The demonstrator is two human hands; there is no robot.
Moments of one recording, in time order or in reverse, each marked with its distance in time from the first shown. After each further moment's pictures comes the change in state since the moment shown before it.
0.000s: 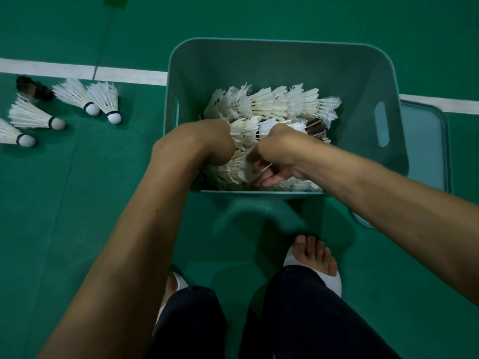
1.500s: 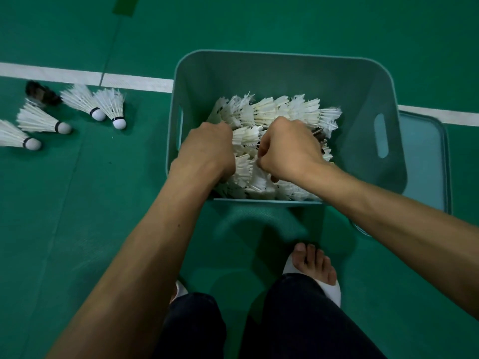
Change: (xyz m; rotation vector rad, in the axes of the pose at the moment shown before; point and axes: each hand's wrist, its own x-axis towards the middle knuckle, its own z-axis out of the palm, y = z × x) left_hand 0.009 -0.009 0.022 0.049 0.342 0.007; right_hand 0.009 0.008 -0.003 -0.614 0.493 -0.405
